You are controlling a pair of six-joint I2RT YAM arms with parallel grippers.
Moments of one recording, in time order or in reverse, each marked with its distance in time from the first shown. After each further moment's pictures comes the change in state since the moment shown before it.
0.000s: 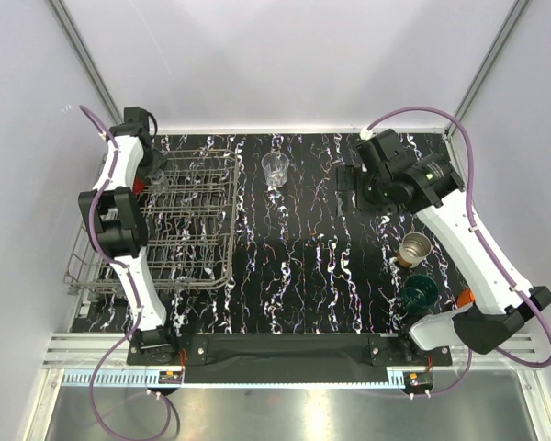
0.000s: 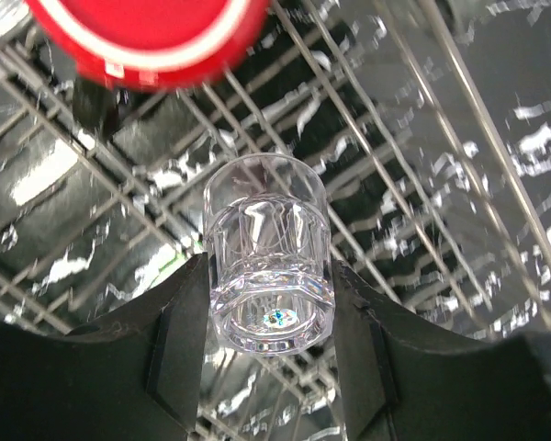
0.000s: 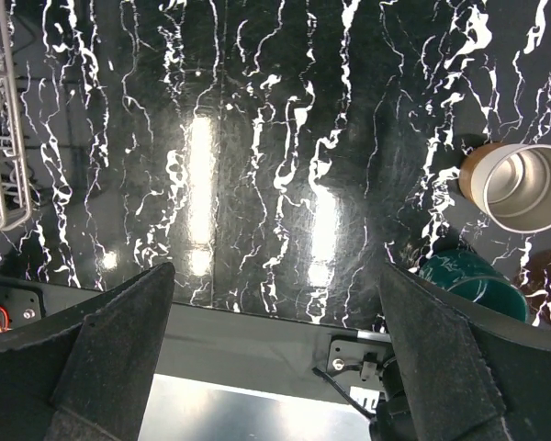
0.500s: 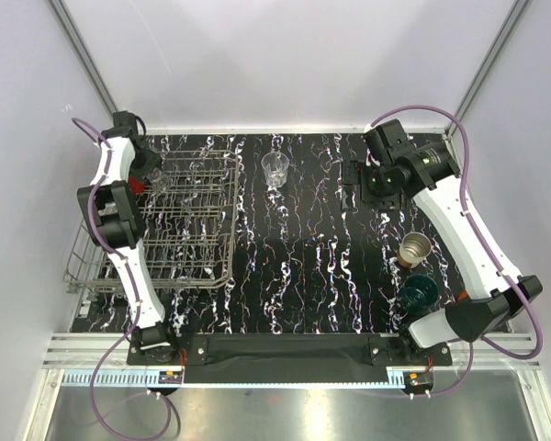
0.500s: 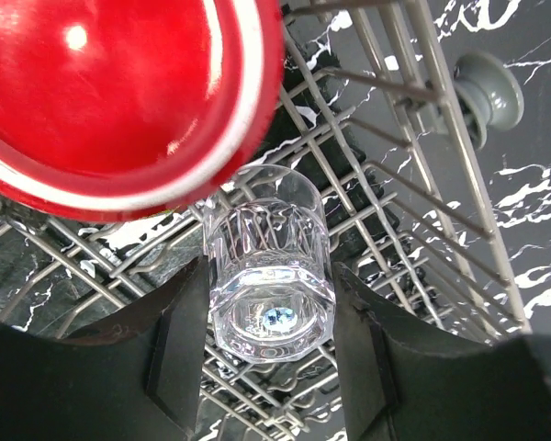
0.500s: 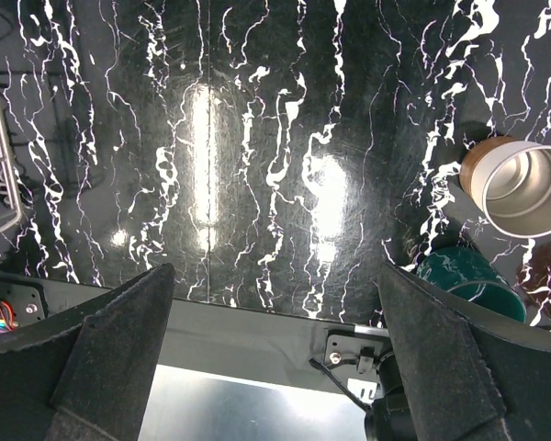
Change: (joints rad) left arm 0.086 0.151 0.099 0.045 0.144 -0.048; right arm -0.129 0.063 0.002 -0.004 -0.106 -0.072
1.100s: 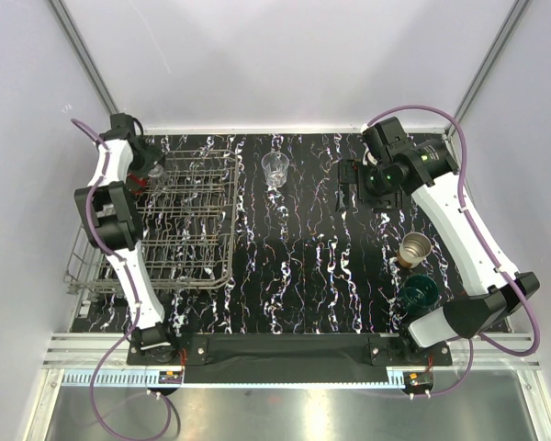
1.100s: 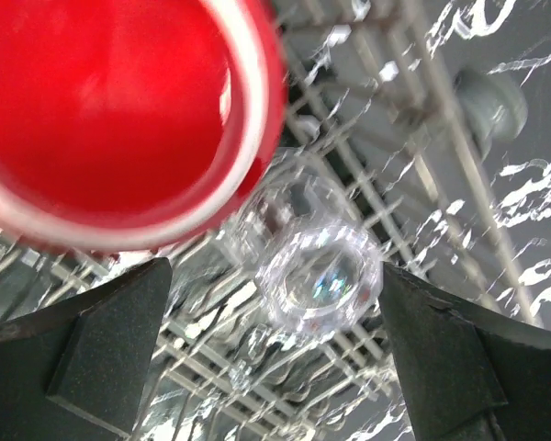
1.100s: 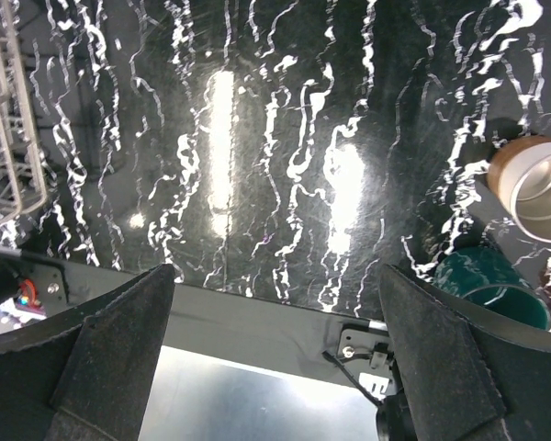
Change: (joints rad) left arm 0.019 -0.007 -0.021 0.043 0.027 0.058; right arm -0.006 0.029 0.028 -0.010 -0.064 -0.003
